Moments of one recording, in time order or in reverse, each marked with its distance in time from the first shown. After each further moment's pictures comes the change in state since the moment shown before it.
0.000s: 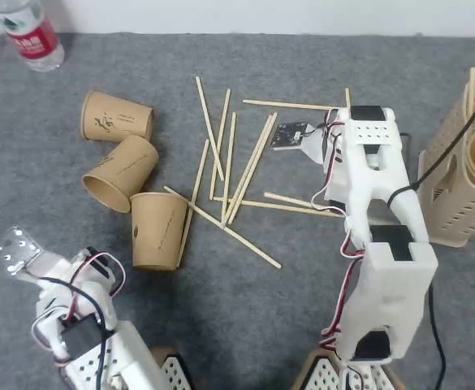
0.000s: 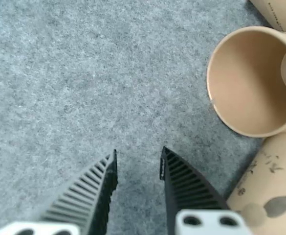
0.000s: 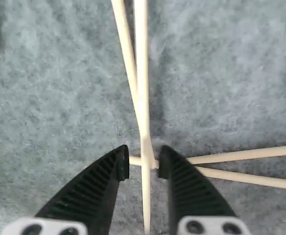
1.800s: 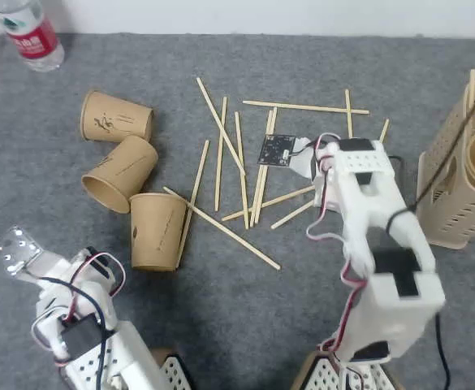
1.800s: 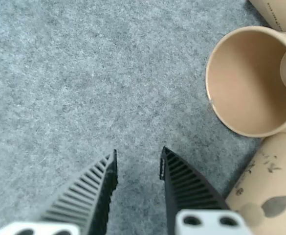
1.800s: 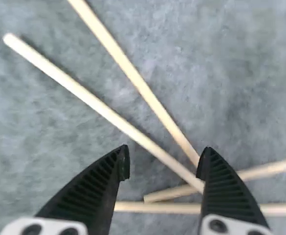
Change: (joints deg) left arm -0.1 0.0 0.0 0.0 0.0; right arm -3.0 -9.8 22.8 -28.8 3.5
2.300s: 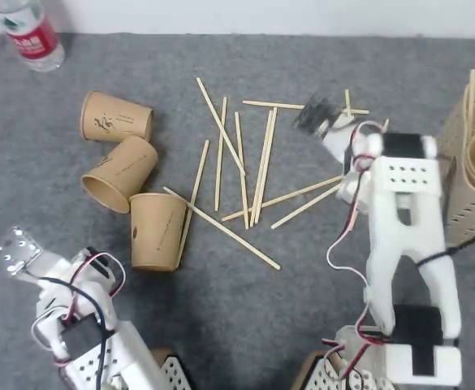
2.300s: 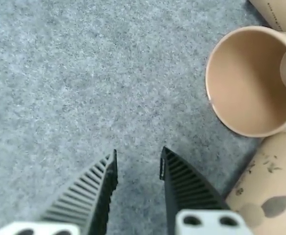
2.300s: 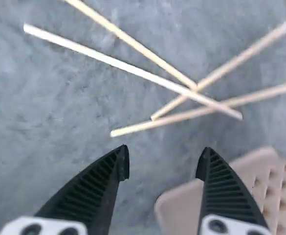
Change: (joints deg) left arm 0.0 0.0 0.0 0.0 0.0; right arm 6.1 -24.9 5.3 12.6 -13.6
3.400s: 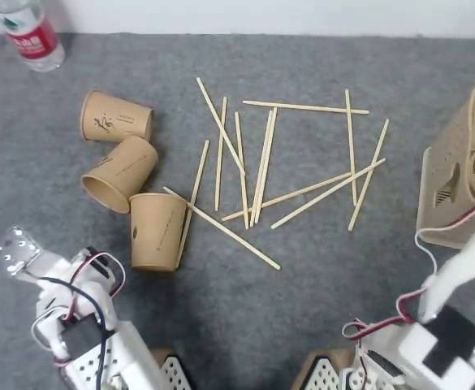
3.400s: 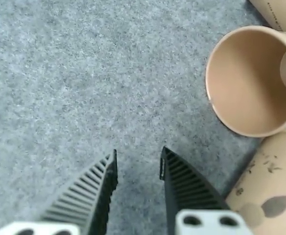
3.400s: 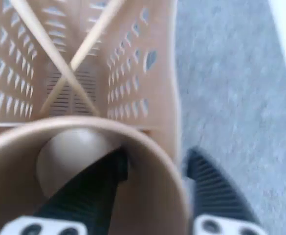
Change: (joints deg) left arm 0.0 0.0 0.0 0.0 0.0; right arm 39.0 1.9 -10.4 -14.2 -26.7
